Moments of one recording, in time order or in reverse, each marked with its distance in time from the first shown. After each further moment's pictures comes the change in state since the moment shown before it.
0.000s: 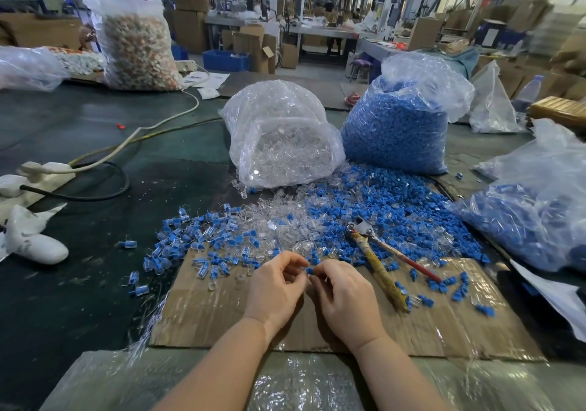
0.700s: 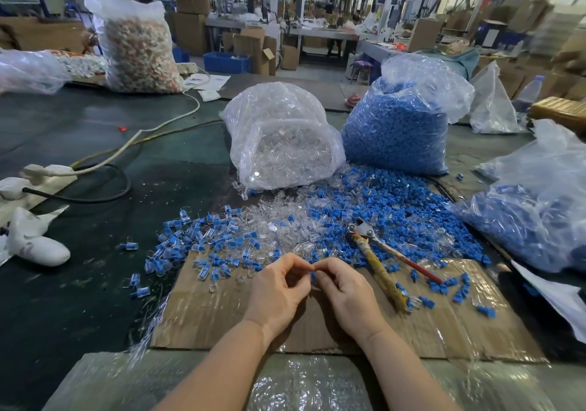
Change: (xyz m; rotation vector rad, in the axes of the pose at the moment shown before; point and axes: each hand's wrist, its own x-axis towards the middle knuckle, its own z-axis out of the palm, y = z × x) left_hand -0.004 0.008 -0.003 -0.116 -0.071 -0.016; right_hand 0.008 0.008 -0.002 0.268 -0.219 0.247
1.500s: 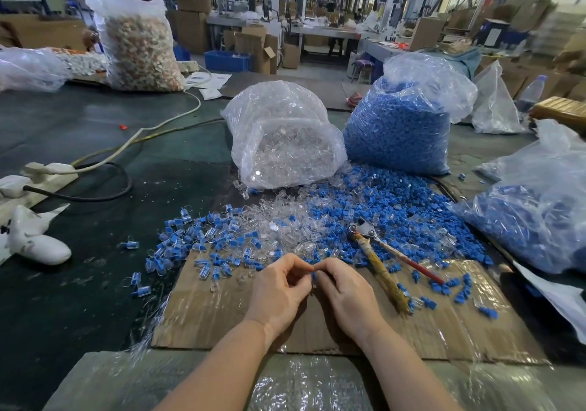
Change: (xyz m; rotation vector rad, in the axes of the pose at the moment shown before) left_hand 0.002 -0.004 0.001 0.054 0.016 -0.010; right_hand 0.001 0.000 0.002 -0.061 -0.034 0.006
